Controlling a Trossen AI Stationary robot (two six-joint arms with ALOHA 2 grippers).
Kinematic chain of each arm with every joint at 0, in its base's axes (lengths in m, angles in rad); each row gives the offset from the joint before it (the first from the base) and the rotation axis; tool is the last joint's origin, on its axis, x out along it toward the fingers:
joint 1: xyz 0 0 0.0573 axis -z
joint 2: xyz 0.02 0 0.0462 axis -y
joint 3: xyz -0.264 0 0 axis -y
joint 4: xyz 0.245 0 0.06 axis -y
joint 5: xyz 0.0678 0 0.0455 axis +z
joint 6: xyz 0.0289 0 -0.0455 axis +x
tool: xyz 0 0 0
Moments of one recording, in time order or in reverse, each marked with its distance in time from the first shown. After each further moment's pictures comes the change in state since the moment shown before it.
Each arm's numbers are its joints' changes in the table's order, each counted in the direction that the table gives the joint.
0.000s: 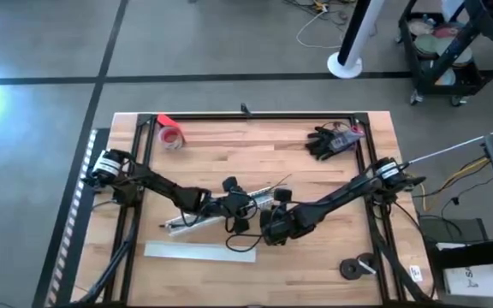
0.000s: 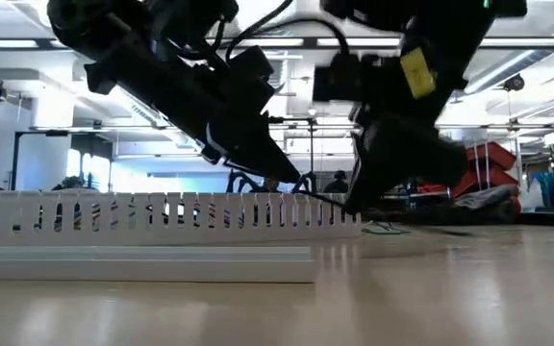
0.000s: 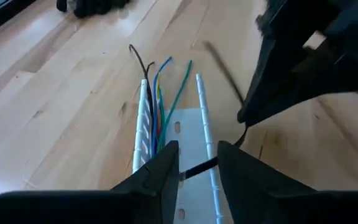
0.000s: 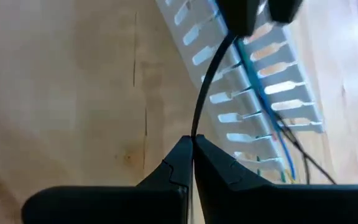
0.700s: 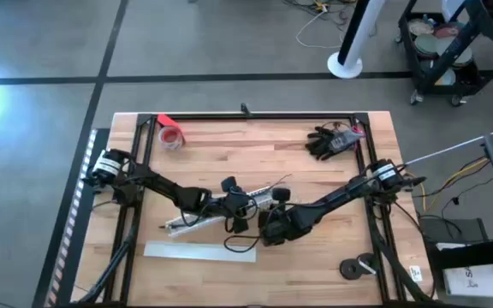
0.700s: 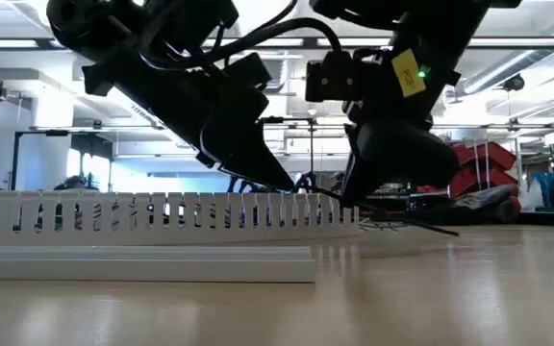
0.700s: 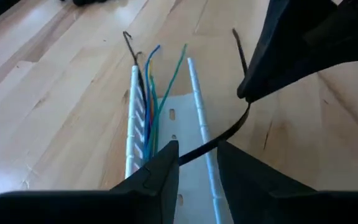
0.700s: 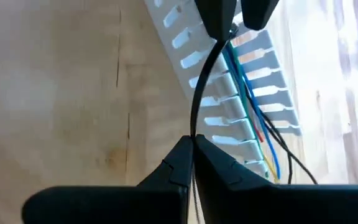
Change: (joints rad) left arm 0.000 0.000 -0.006 -0.034 0.000 0.000; right arm 0.000 -0.012 0.073 -0.095 -0.054 -0.037
